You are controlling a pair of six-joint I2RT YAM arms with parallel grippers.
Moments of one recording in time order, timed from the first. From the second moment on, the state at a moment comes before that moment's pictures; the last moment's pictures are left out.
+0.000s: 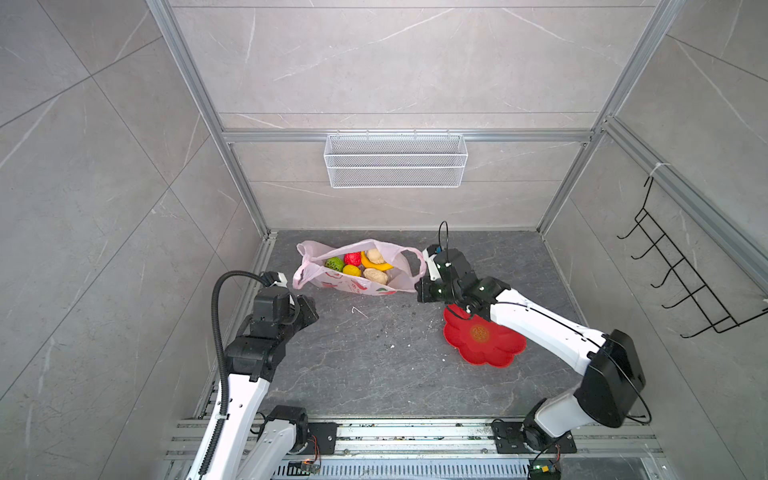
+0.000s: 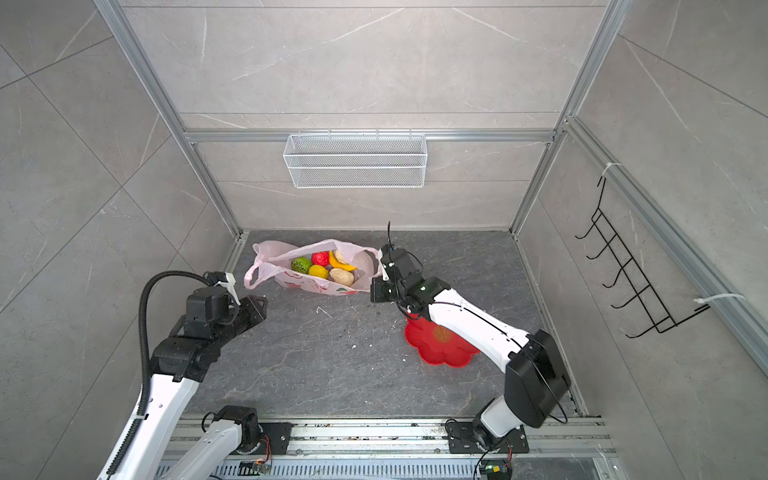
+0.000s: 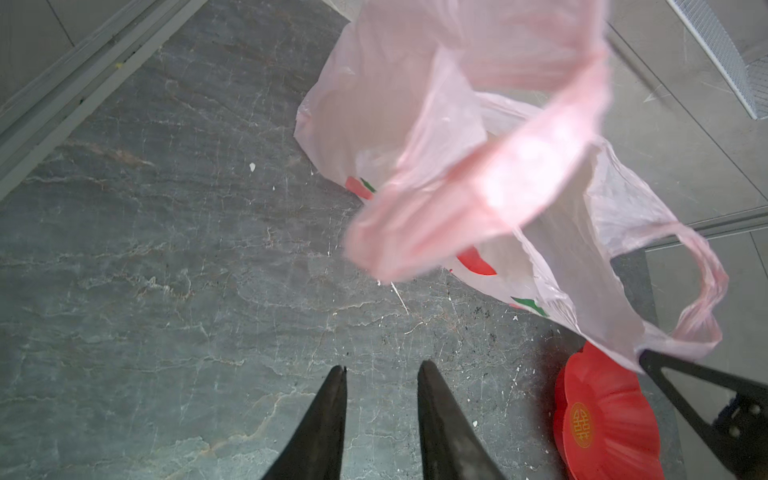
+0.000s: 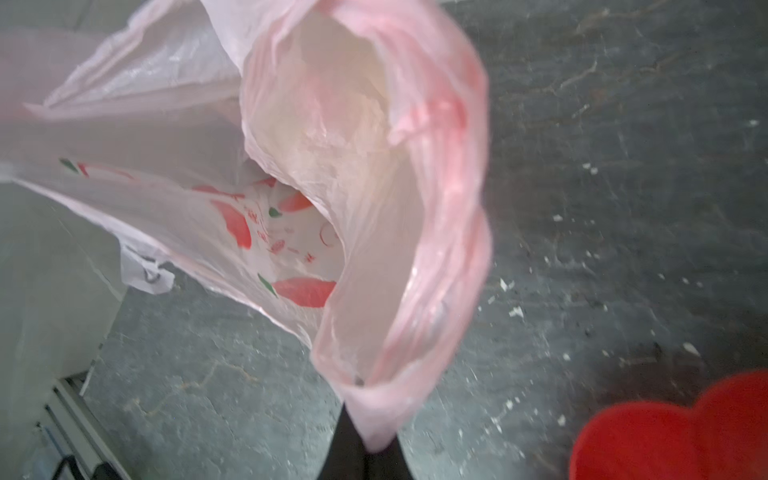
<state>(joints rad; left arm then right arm) -0.15 0.75 0.89 -0.78 0.00 -0.61 0.71 1.50 1.20 -0.43 -0.01 0.48</state>
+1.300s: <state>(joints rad) -0.27 1.08 1.33 -1.24 0.21 -0.33 0.99 1.28 0.90 -0.53 0.35 0.66</state>
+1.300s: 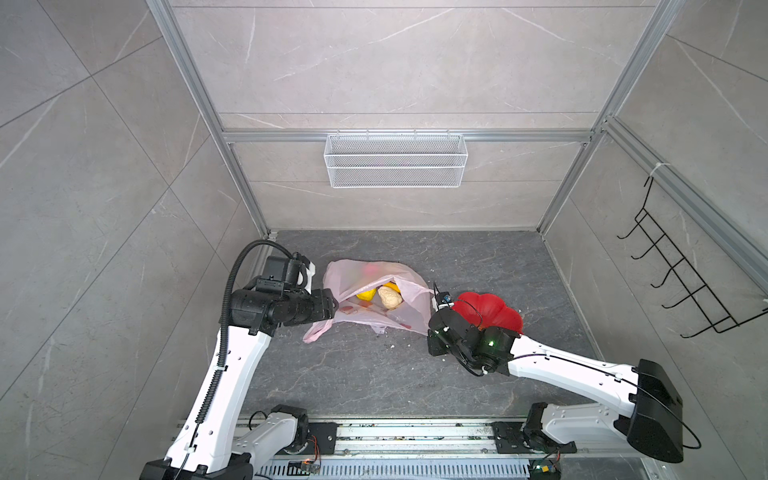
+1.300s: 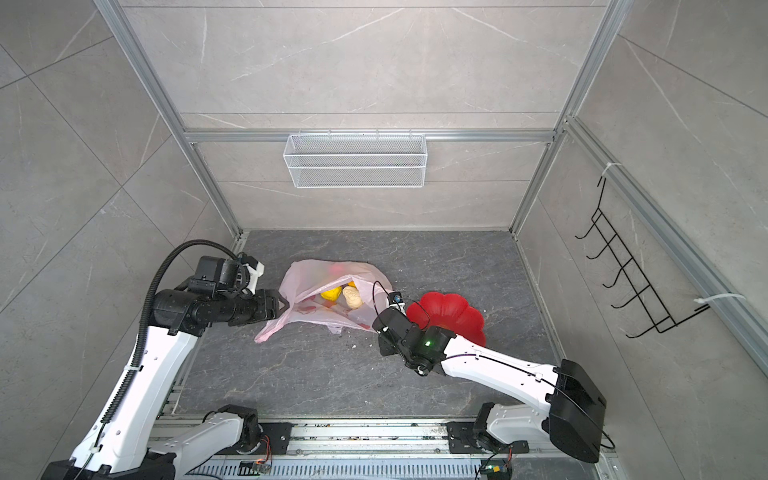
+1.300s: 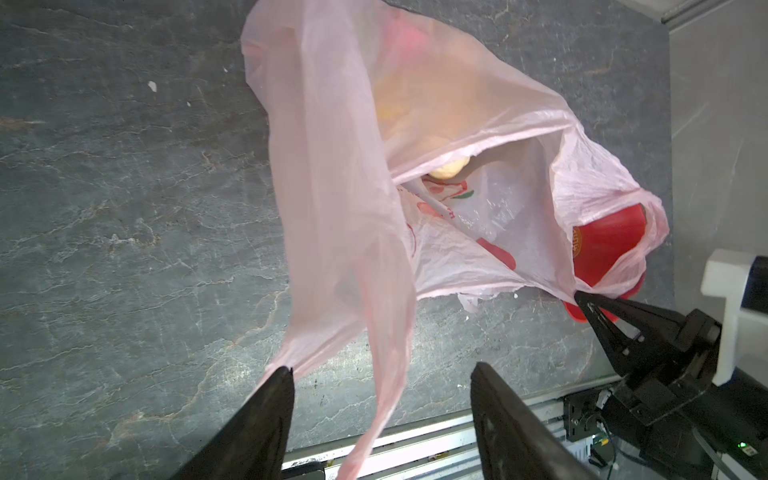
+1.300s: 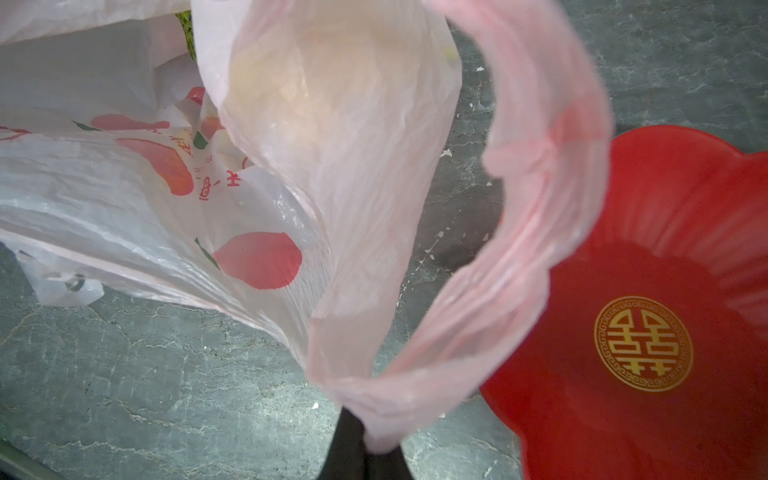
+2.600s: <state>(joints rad) -0.37 1.14 1.37 -1.05 0.11 -0.38 1.00 1.35 0.78 -0.46 0.43 0.69</state>
